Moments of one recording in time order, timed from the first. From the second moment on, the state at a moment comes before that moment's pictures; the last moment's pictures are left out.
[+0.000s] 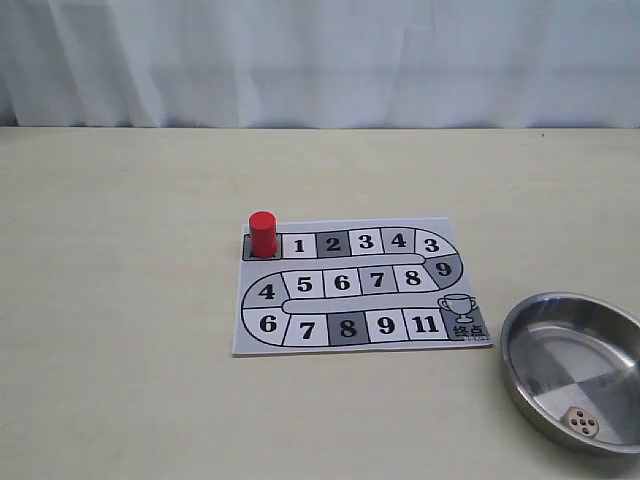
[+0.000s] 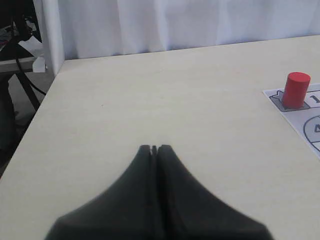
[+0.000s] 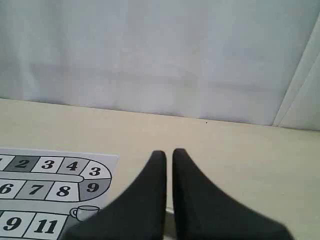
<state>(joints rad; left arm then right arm) -0.03 0.00 0.00 -0.03 0.37 0.13 0.00 0.00 0.00 -0.06 0.14 -0.06</state>
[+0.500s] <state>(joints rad) -0.03 0.00 0.00 -0.03 0.37 0.13 0.00 0.00 0.00 -0.06 0.03 -0.06</state>
